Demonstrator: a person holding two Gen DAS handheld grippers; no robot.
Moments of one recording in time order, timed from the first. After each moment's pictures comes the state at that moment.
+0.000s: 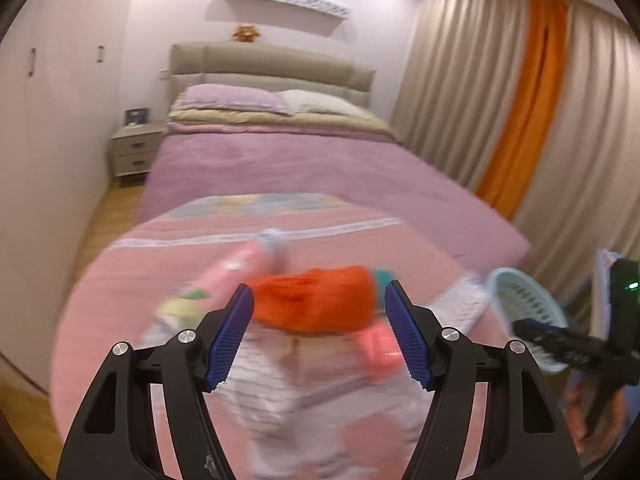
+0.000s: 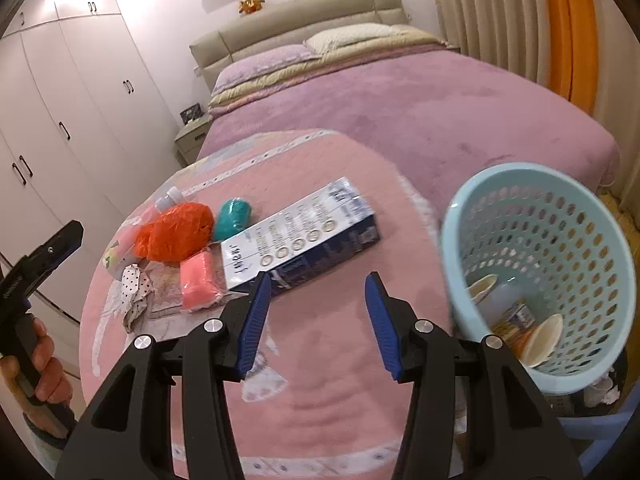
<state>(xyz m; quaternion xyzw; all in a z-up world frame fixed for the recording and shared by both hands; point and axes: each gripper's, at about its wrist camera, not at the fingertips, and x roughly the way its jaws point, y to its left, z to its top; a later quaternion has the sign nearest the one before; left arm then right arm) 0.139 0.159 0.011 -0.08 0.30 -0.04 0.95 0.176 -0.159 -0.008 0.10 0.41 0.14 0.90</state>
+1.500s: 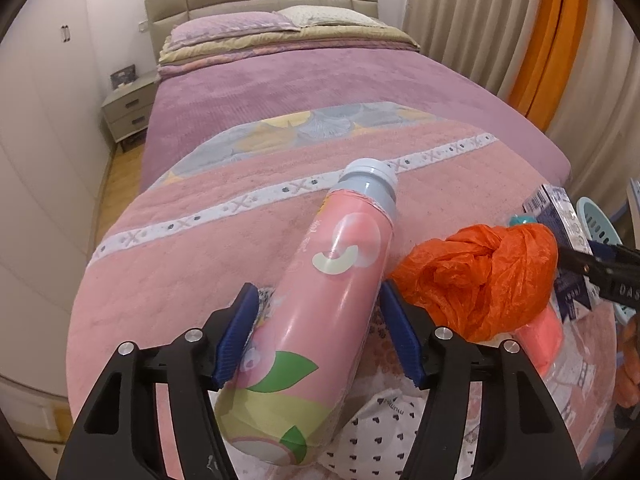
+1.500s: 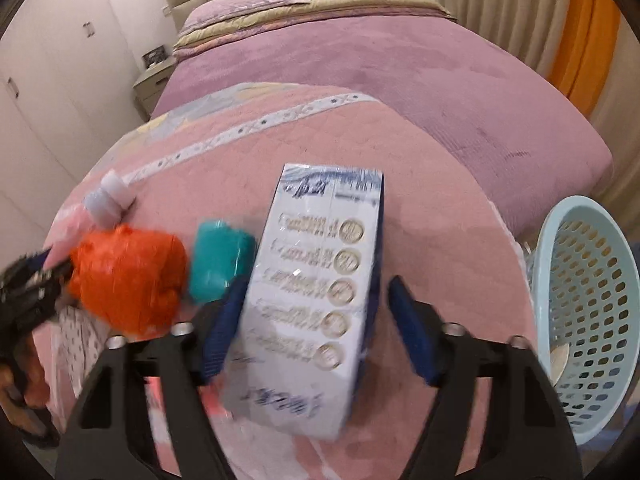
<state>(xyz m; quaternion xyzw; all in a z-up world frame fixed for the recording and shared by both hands) 0.233 0.220 -0.052 0.00 0.45 -0.05 0.89 0.273 -0.068 -0.040 0.00 0.49 0.09 0.87</state>
